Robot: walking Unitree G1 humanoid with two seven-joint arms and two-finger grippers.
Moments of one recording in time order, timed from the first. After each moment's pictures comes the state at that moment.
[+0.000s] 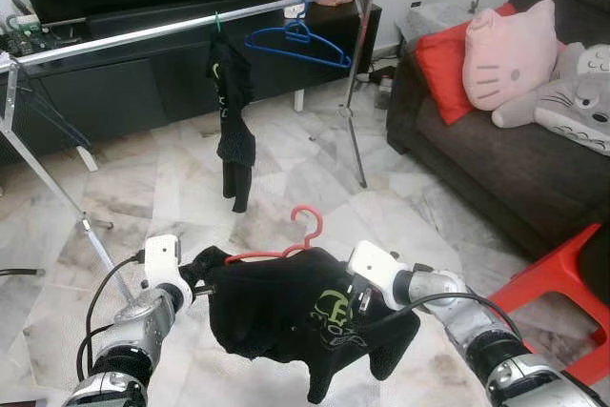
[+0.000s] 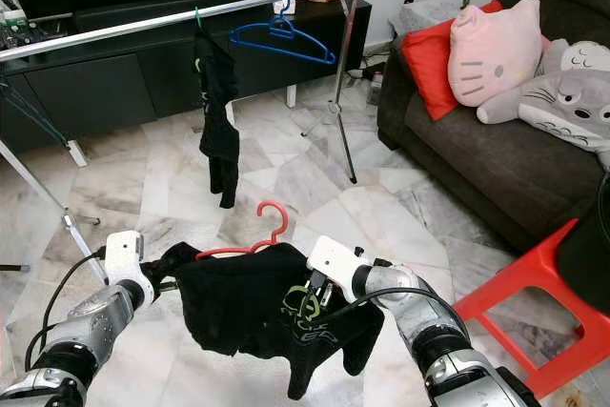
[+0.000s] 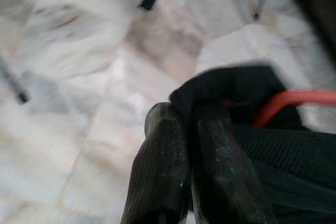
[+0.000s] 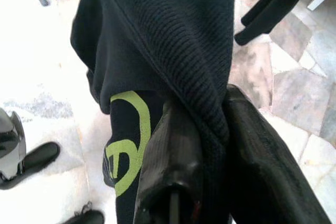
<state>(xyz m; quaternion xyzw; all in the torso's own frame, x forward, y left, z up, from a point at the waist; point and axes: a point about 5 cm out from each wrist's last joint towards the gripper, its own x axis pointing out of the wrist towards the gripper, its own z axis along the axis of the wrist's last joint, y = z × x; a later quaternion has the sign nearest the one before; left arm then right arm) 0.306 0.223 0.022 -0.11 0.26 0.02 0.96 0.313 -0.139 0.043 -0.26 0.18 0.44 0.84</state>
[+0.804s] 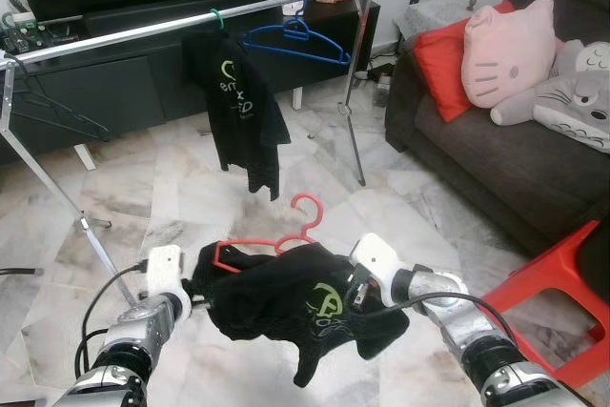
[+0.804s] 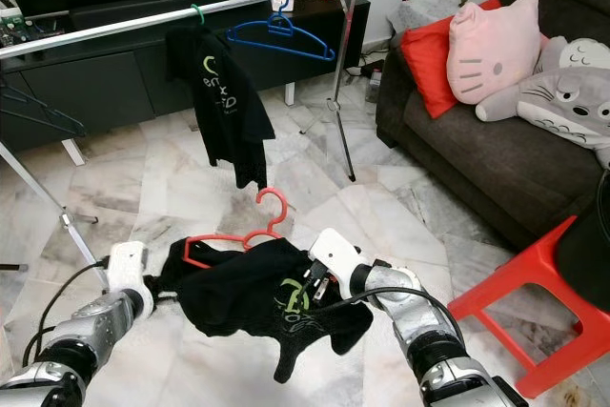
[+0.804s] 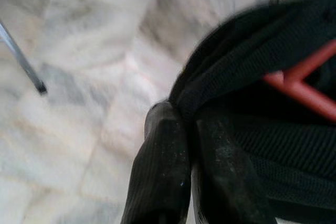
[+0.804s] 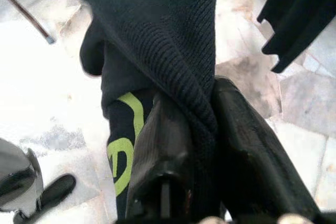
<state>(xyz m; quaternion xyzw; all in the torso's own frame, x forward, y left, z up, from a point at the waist) 0.309 0.228 0.025 -0.10 0.25 0.04 0.96 0.312 -0.133 0.050 -0.19 0.16 0.45 0.86</state>
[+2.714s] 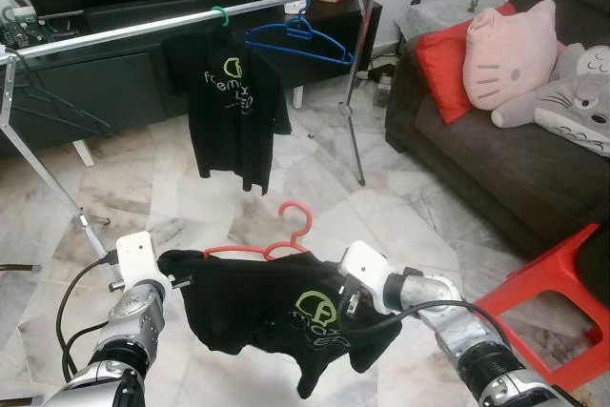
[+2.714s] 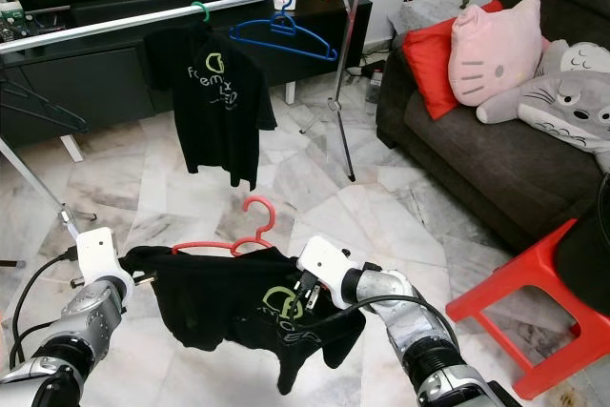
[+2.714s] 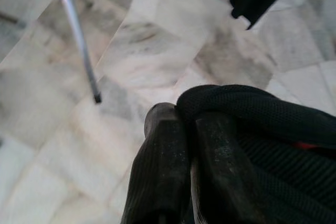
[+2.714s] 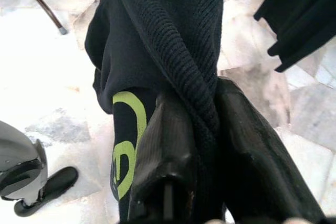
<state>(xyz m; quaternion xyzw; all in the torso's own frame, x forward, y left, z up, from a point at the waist) 0.307 0.250 0.027 -0.09 0.23 0.19 0.95 0.303 -0.117 0.045 -0.21 0.15 0.48 0.84</state>
